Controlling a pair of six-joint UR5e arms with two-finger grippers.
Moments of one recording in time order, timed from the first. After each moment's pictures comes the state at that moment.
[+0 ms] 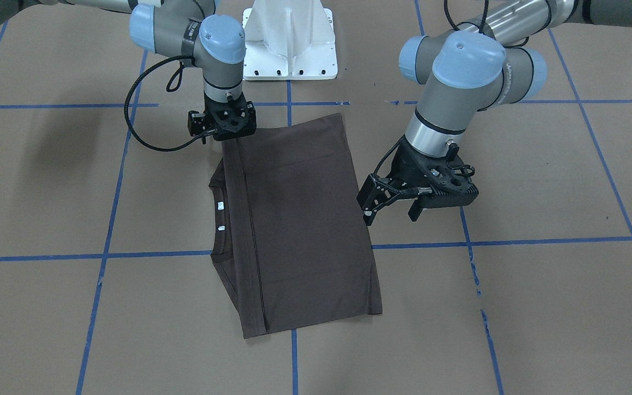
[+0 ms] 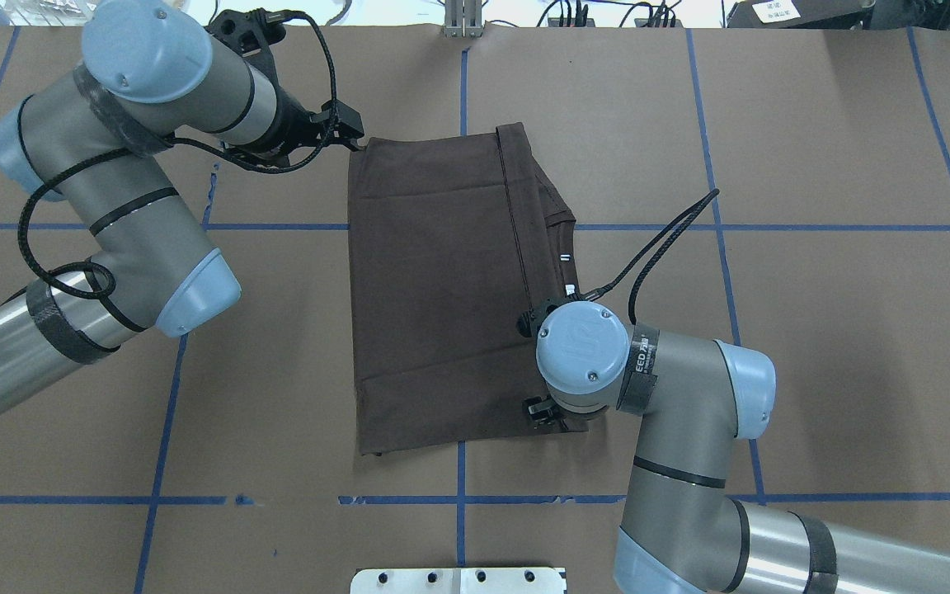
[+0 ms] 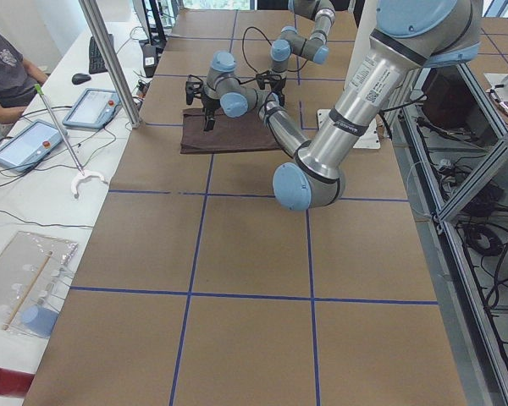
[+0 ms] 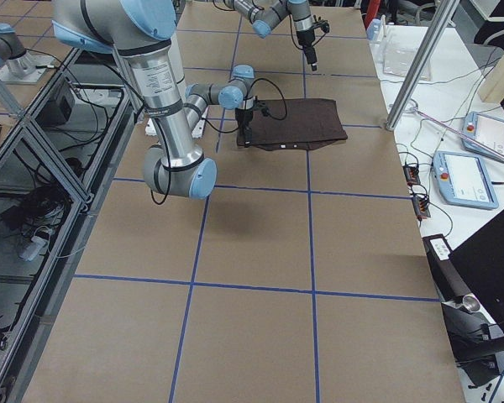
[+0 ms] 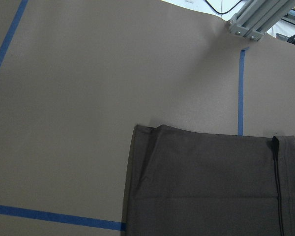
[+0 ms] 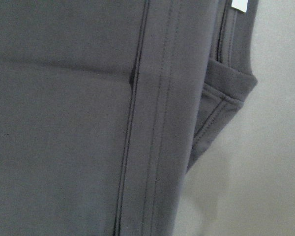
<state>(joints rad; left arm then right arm) -0.80 -2.21 -1.63 -1.88 -1.89 -1.30 0.35 -1.05 1.80 -1.76 1.76 0.95</state>
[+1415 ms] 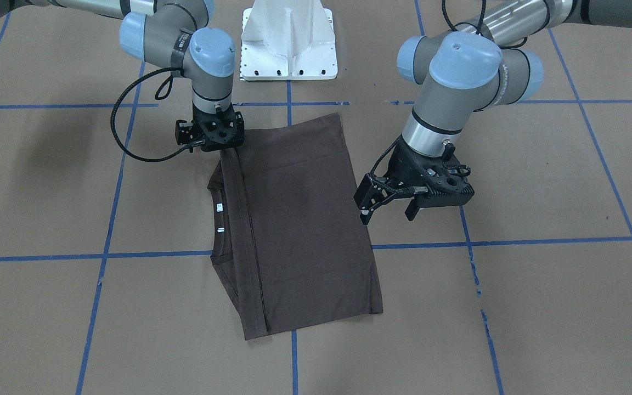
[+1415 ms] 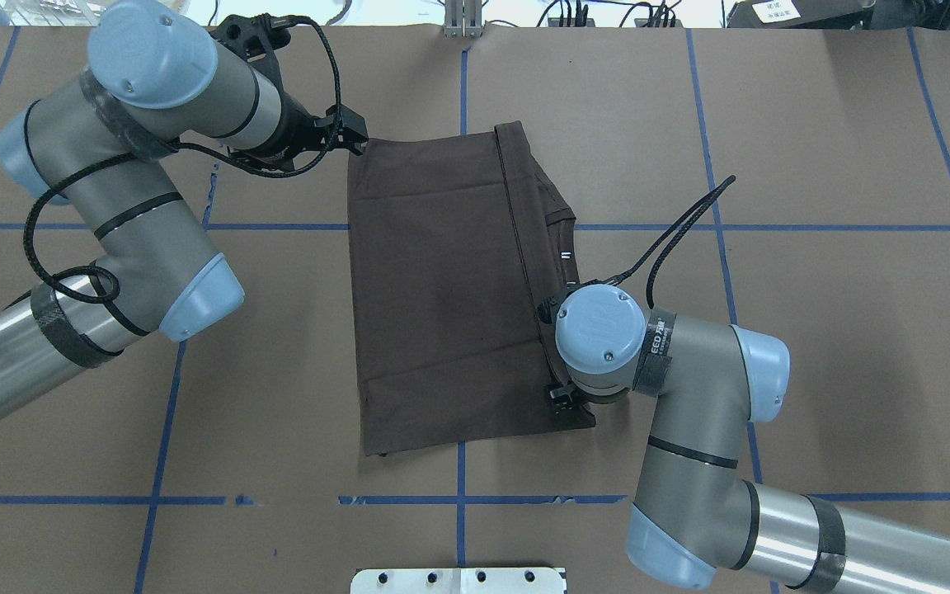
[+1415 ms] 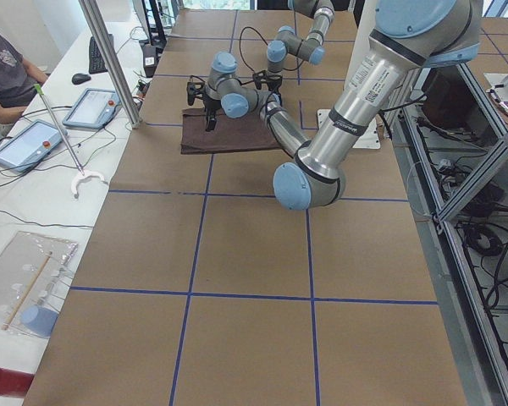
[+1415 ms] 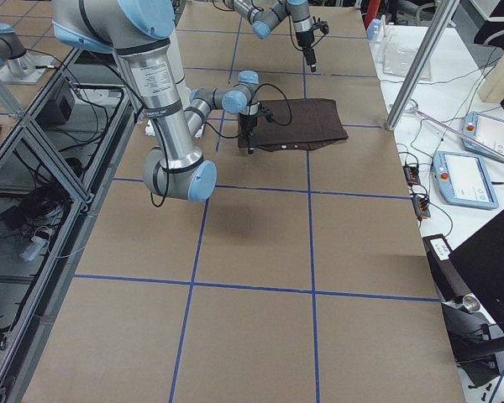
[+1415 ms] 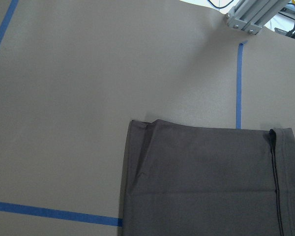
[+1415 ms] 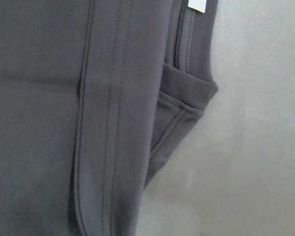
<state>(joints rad) -0.79 -2.21 -1.63 -1.88 -1.89 -1.30 0.39 -1.08 1.79 -1.76 1.76 0.92</state>
